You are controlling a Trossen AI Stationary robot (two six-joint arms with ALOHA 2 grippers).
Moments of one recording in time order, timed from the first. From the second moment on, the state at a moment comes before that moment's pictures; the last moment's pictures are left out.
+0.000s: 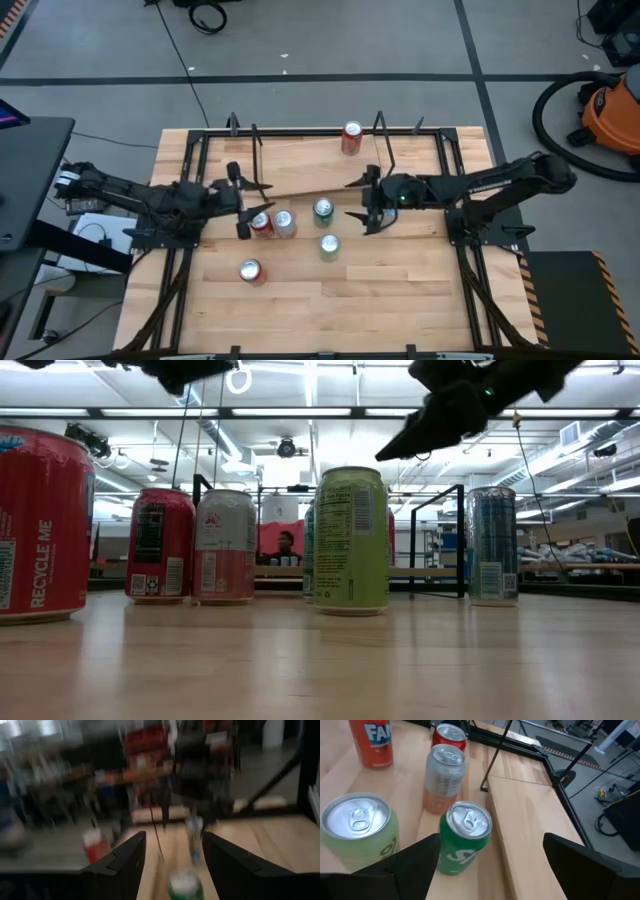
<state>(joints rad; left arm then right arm) -0.23 0.78 0.54 0.23 -0.45 0.17 0.03 1.24 0.72 0.05 0.22 -0.25</state>
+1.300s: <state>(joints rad) -0.44 1.47 1.32 -1.06 0.19 -0.98 0.27 1.19 0.47 0.31 0.45 -0.27</state>
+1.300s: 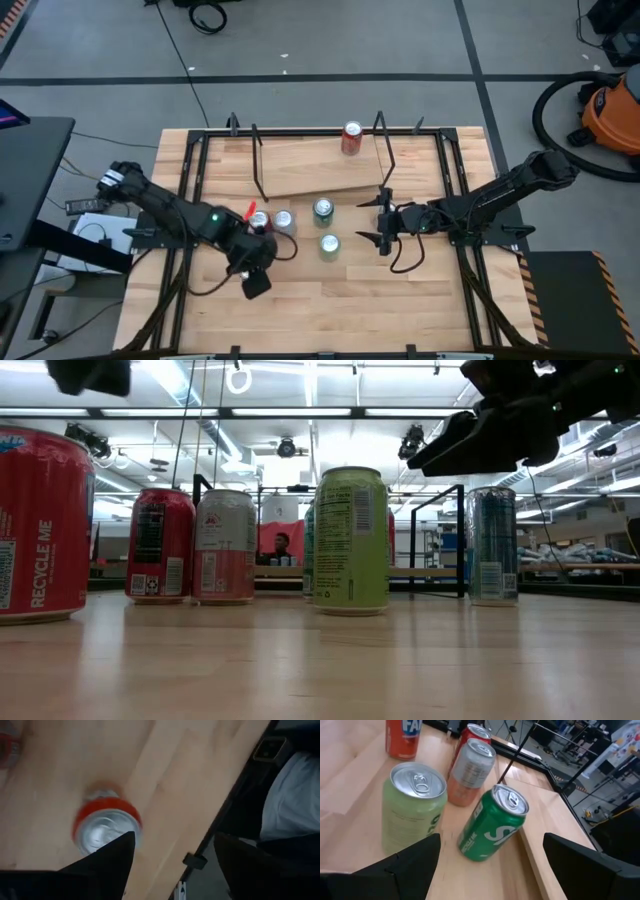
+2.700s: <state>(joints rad) -0.69 1.72 1.53 -1.52 -0.04 -1.10 0.24 1.19 0.46 0.36 0.42 -0.31</state>
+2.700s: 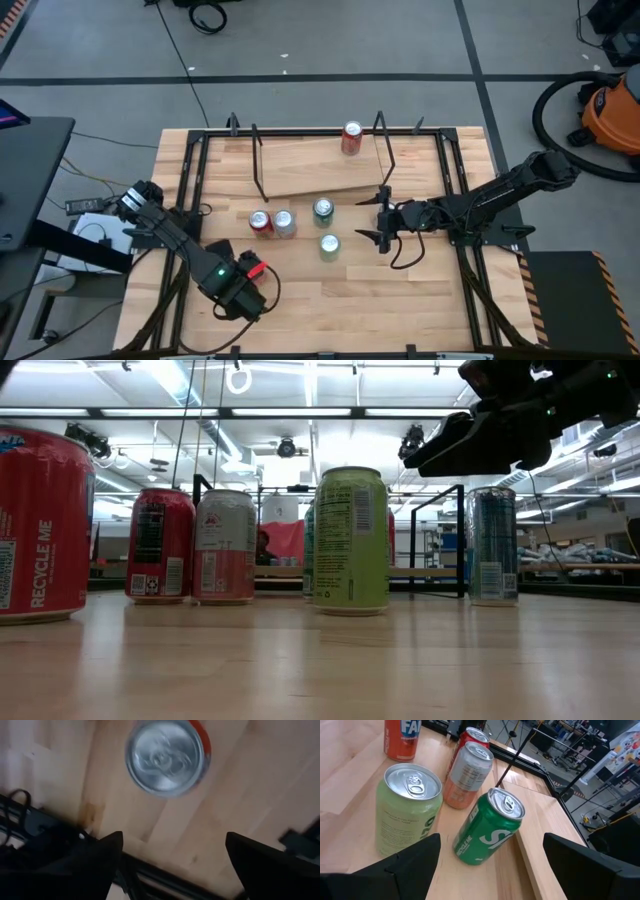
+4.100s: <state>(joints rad) -0.63 1.72 1.26 -1.11 -0.22 -0.95 0.24 1.19 0.46 0.35 0.42 -0.30</state>
